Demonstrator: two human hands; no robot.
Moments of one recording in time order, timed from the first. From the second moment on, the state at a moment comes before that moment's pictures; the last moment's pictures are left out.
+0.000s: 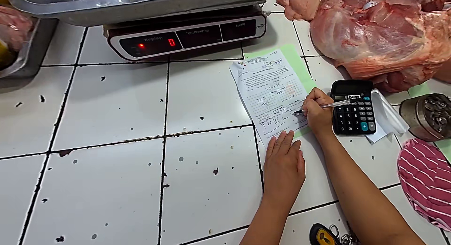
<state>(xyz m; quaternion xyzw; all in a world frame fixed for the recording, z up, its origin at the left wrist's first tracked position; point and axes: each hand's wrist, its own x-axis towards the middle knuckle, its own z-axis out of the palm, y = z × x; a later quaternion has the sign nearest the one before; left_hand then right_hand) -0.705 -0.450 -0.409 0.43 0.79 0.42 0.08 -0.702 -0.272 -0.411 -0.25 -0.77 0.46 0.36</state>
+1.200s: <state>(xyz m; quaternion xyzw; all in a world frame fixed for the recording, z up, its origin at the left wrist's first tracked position) -0.703 -0.449 -0.417 0.47 0.80 0.37 0.00 -0.679 -0.283 -0.398 -0.24 -0.77 0.50 0.32</state>
